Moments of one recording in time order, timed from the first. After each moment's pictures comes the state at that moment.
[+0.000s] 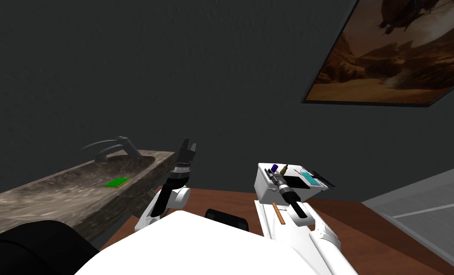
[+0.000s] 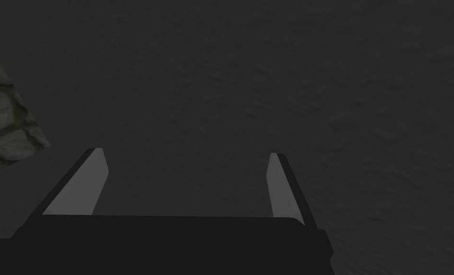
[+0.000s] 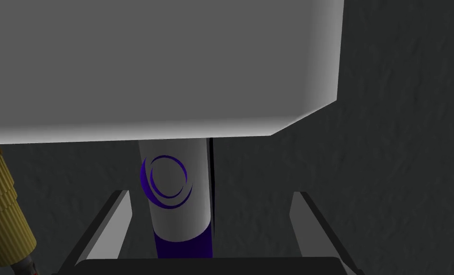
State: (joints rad) left arm 0.46 0.03 0.01 -2.31 0.00 -0.42 -0.10; right arm -0.01 -0.49 -0.04 -1.16 0.43 -0.42 0.63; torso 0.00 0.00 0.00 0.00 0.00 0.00
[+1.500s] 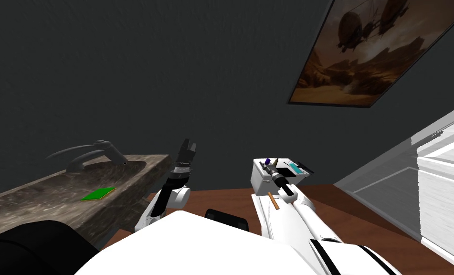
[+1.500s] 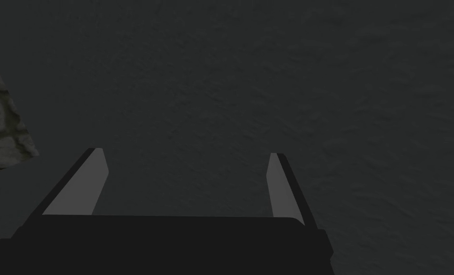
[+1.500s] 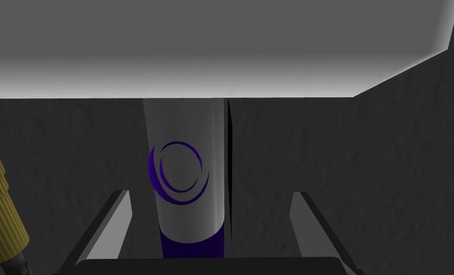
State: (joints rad) left arm 0.46 0.03 0.01 -2.31 0.00 -0.42 -0.10; right arm -0.37 -0.52 0.10 -0.74 0.33 -0.54 0.70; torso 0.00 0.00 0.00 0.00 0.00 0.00
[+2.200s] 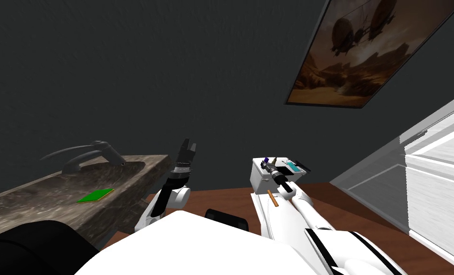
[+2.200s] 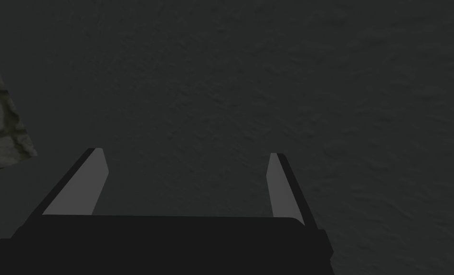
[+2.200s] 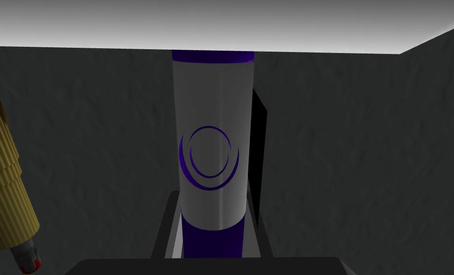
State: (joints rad) left arm 0.46 0.03 0.01 -2.31 0.00 -0.42 -0.10; right arm -0.45 -0.53 0.13 -0.63 0.30 -0.57 0.71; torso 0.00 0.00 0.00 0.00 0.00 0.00
